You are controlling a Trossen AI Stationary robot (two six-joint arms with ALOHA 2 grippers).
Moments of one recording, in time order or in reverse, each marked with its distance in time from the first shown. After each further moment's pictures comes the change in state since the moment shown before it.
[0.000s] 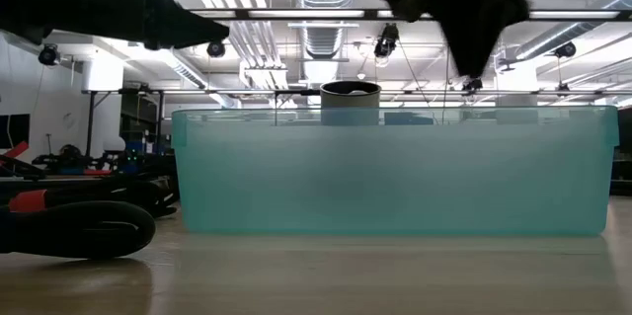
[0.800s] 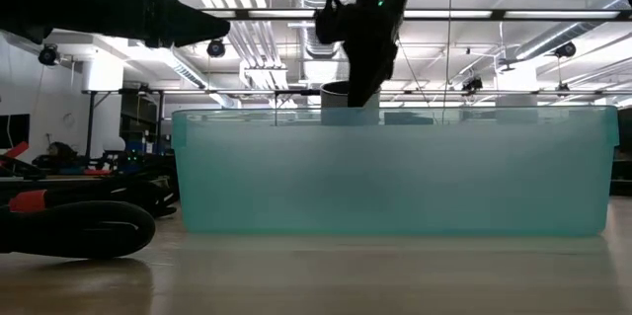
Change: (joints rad) left arm 0.000 0.000 0.000 0.024 0.000 -0.009; right arm -0.347 0.056 0.012 0.377 -0.004 -0.991
